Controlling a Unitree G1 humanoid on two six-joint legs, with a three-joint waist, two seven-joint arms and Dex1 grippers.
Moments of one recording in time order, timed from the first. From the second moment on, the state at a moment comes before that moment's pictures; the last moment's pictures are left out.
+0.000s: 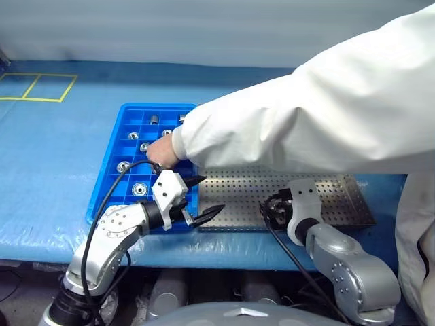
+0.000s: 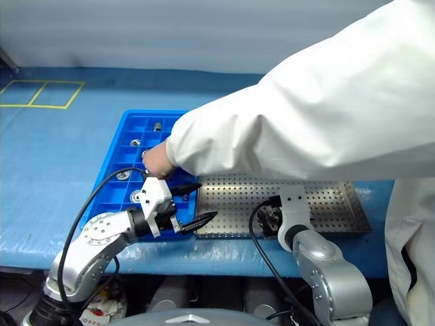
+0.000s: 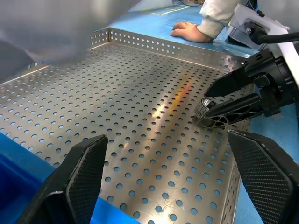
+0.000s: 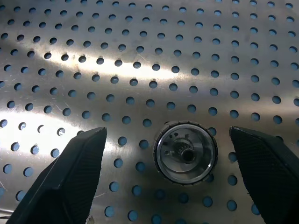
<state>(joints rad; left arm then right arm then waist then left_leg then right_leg) 0.01 0.48 -0.19 -0.57 -0.37 0.52 -0.68 0.09 -0.16 -0.03 -0.87 0.18 1.38 0.10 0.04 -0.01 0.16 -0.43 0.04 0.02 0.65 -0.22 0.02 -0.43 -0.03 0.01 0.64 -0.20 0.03</state>
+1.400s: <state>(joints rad) 0.03 0.48 -0.18 -0.59 -0.37 0.53 -0.65 0.08 -0.17 -0.03 -0.83 0.17 1.39 0.09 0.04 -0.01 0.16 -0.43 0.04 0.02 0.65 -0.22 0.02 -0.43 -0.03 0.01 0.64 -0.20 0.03</state>
